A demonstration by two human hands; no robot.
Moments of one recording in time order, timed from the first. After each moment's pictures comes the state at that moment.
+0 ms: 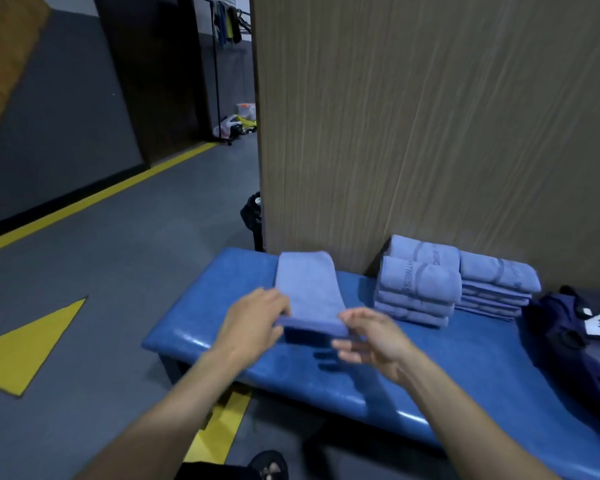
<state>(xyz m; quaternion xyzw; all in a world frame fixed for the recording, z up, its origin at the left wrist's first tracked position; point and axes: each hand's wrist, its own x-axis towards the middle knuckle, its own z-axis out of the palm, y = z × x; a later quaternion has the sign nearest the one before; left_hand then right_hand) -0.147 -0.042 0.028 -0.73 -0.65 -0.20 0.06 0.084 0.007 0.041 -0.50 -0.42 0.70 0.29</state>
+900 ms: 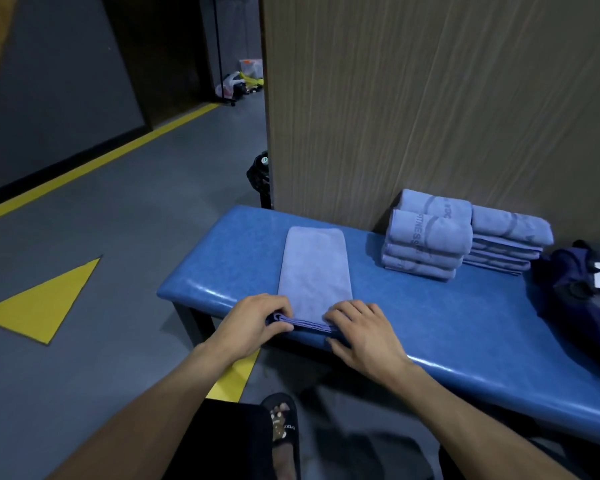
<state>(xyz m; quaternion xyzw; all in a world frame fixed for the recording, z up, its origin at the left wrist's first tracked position) -0.159 -0.090 -0.039 -0.75 -0.59 -0.27 -0.14 0.095 -0.031 -0.057 -0.34 -0.93 -0.03 0.17</state>
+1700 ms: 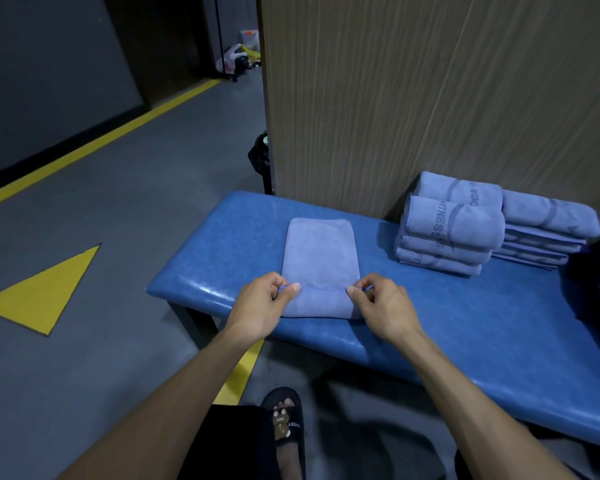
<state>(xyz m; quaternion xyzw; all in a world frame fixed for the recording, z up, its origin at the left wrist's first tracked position) -0.145 -0.047 -0.052 -0.53 -0.73 -0.35 -0.24 0.082 0.031 -0.055 -0.59 -0.73 0.29 0.21</state>
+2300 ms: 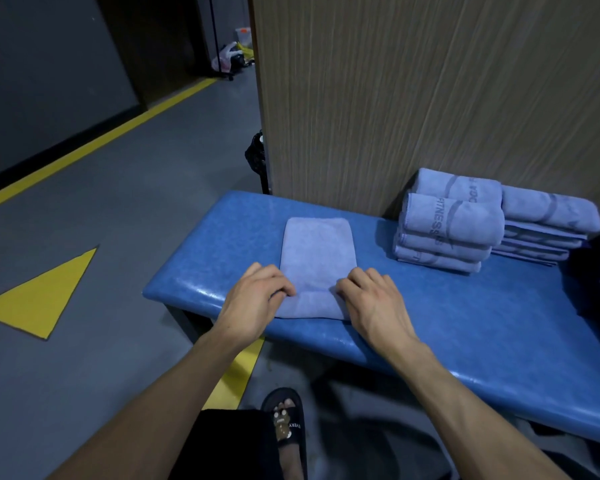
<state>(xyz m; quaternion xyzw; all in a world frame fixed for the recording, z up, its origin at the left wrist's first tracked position) -0.162 -0.045 -0.051 -0.71 -0.63 -0.29 -0.05 0.075 0.025 -0.061 -0.39 -0.89 -0.10 0.21</state>
